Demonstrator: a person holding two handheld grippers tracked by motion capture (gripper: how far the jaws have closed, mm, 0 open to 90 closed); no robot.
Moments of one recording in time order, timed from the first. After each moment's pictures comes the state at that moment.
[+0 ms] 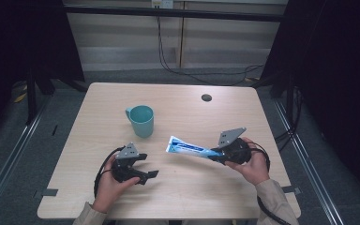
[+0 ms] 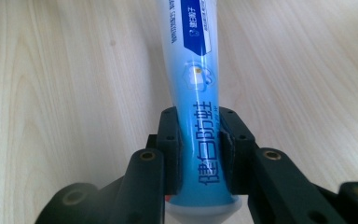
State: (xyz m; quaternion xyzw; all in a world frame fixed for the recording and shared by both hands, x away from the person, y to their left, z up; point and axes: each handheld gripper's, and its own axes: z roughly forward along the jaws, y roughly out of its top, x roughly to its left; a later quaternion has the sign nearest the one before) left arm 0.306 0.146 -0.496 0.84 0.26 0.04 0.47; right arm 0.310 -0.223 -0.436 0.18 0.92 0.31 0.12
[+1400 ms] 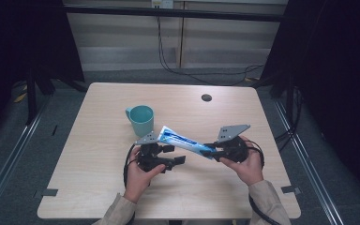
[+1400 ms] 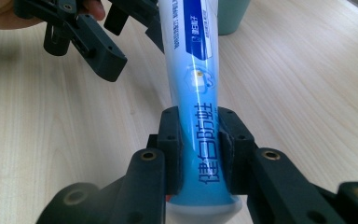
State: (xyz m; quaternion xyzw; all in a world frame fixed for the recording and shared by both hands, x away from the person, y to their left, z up) left arm 0.325 0.076 -0.483 0.76 0.30 -0.05 0.58; right arm 0.307 -0.210 -0.422 0.20 0.88 0.41 0.11
